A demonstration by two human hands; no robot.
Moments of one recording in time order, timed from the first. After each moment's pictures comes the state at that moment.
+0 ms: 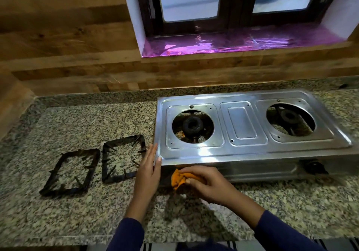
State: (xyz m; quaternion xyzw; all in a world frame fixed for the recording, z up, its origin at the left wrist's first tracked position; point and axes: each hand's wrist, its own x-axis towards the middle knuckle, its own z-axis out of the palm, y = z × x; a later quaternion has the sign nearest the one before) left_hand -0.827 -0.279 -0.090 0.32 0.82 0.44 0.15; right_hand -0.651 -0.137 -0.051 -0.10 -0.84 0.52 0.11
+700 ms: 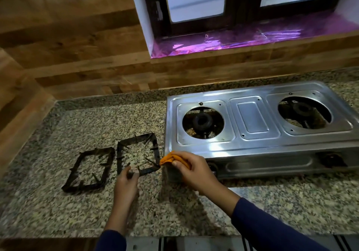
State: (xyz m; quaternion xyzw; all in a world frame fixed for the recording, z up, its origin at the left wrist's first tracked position) left_hand -0.866 -0.365 -0.097 0.05 0.89 0.41 0.17; right_hand -0.708 -0.185 -0.045 -0.18 -0.78 0.56 0.19
